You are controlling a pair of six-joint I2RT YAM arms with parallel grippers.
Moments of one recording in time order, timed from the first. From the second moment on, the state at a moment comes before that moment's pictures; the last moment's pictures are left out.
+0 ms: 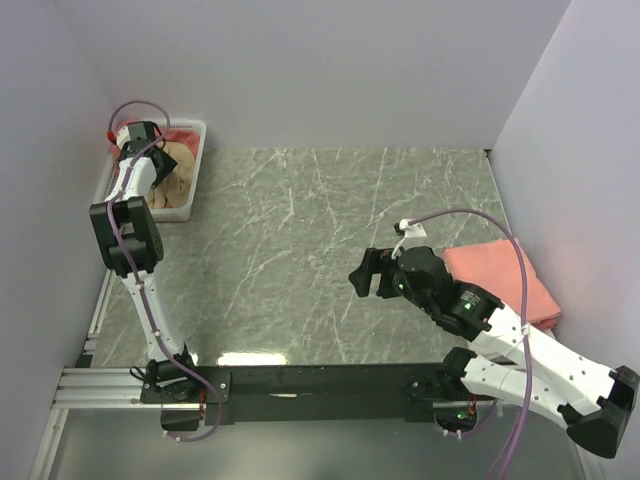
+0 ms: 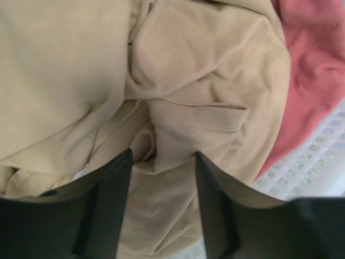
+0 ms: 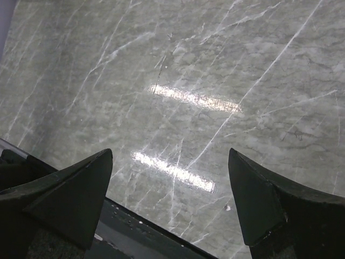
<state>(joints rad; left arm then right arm) 0.22 2.25 1.93 -0.47 -0.23 -0.67 0.85 0.80 0.74 -0.48 0.24 0.62</state>
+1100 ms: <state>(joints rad) 0.22 1.76 2.04 -0.41 0.08 -0.66 0.85 0.80 0.71 -0.45 0.24 0.61</state>
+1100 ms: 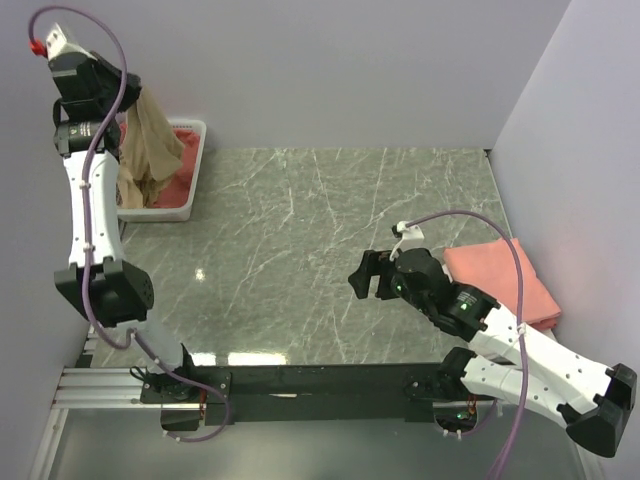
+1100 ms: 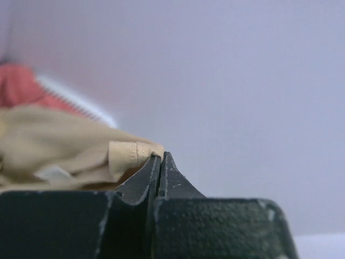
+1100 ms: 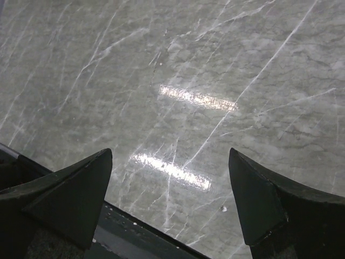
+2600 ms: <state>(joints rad) -0.67 1.89 1.82 -0.21 0.11 -0.66 0.85 0.77 0.78 -0.45 0.35 0.65</state>
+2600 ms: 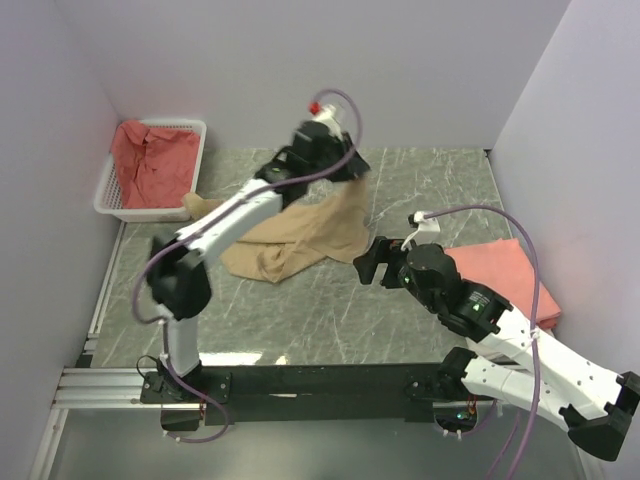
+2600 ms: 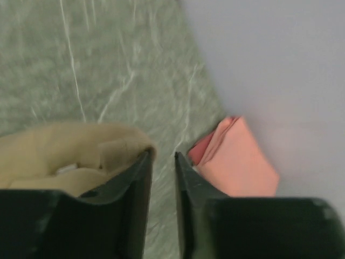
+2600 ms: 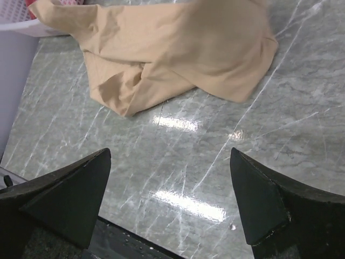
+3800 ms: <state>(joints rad) -0.10 1.00 1.03 -0.51 -0.09 -0.78 0.96 1.92 1.25 -0.20 0.31 1.03</state>
